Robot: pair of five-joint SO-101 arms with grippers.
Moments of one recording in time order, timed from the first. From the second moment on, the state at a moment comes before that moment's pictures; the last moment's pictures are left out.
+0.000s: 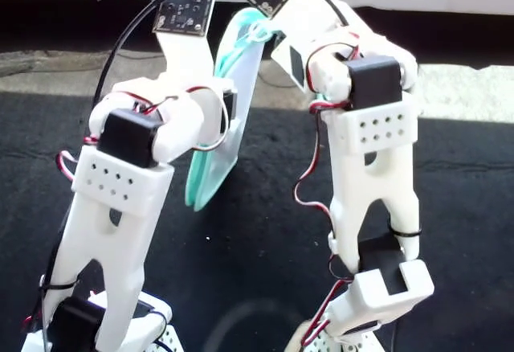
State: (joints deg) left arm 13.2 -23.3 -5.1 79.2 12.7; right arm -15.7 4.5 -46.0 81.4 39.6
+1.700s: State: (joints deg) left arm 13.0 -21.8 5.8 75.7 9.1; right arm -24.6 10.0 -70.7 98.9 36.1
